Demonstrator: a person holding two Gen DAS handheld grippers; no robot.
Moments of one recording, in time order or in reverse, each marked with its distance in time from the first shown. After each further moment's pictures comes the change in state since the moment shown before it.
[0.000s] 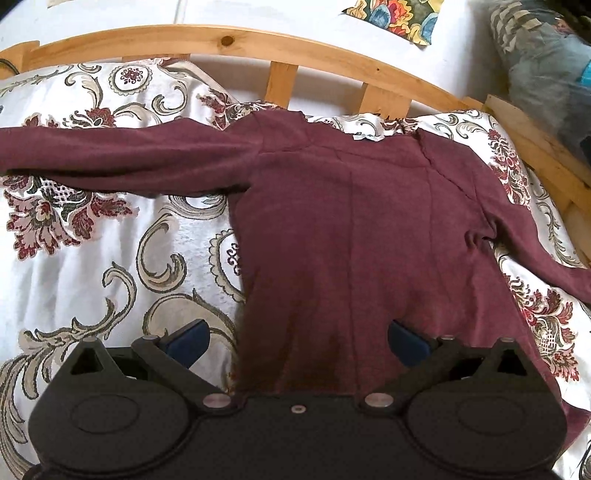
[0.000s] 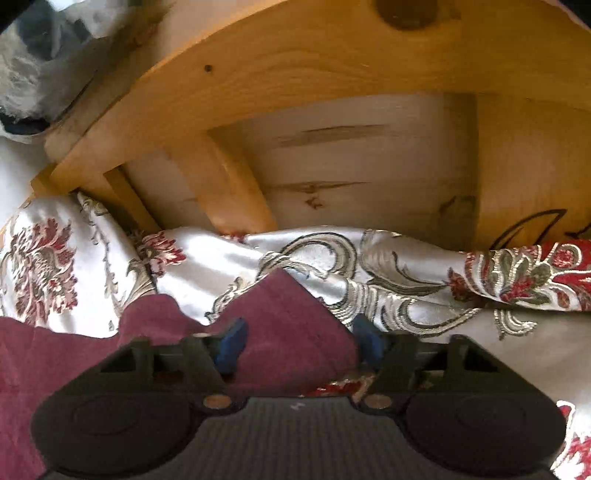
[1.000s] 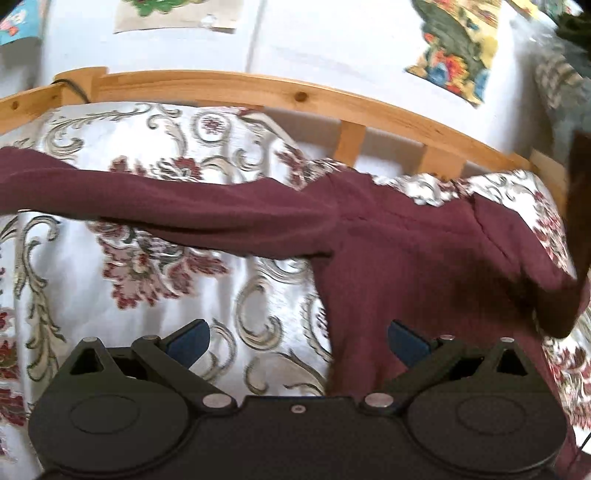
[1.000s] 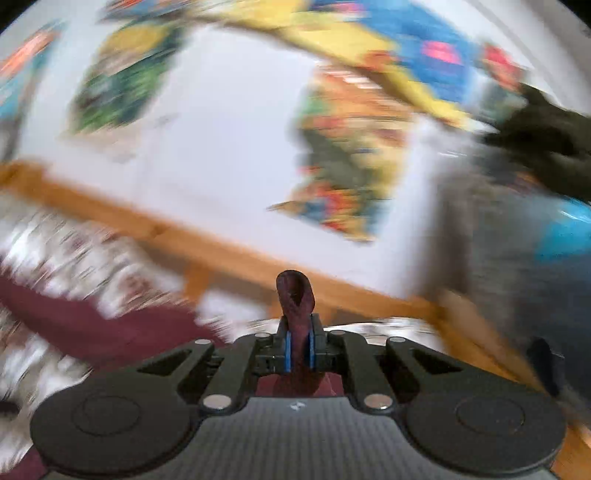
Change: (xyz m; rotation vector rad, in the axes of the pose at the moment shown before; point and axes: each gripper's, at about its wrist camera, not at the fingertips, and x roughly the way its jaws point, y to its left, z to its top) left arm -0.046 0.046 0.032 -0.091 -0.126 0.148; right arm -0.203 0.323 -0.177 -1.114 -0.517 0.574
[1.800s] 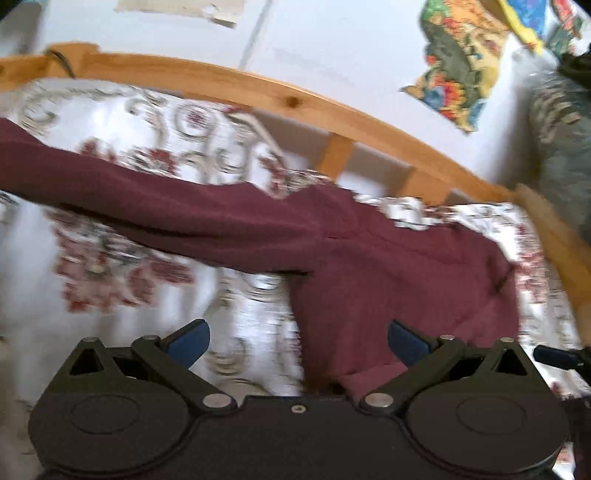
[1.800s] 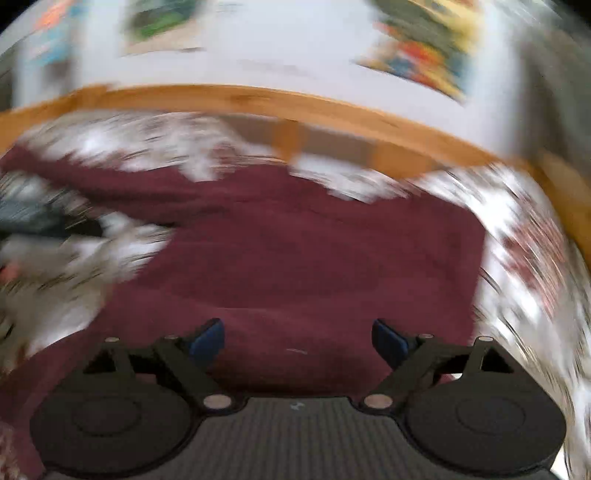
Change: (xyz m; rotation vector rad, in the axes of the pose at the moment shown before) left arm 0.030 0.003 0.000 -0.087 -0.038 -0.161; right arm -0.005 -0.001 -0.108 0.163 0.332 0.271
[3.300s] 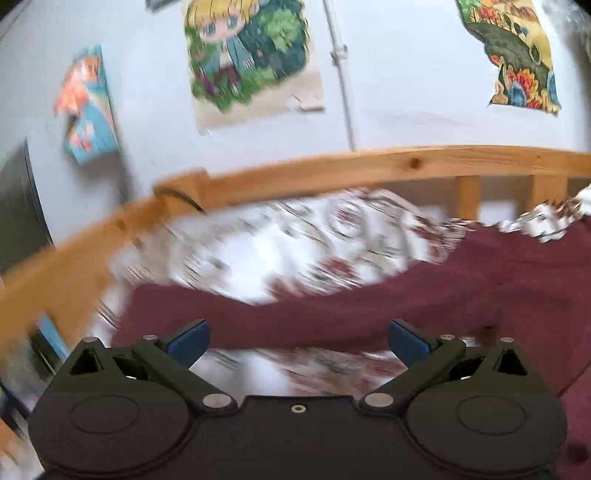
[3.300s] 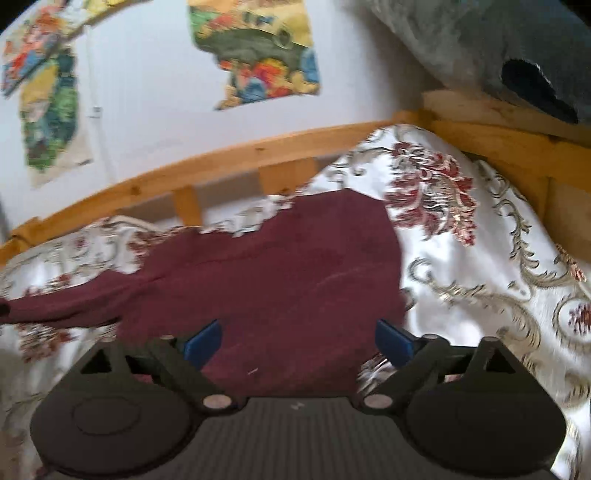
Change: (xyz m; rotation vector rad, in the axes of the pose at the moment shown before) left arm -0.063 0.037 0.063 0.362 -0.153 0.565; right arm -0.058 -0.081 -0.029 0.382 -0.121 -0.003
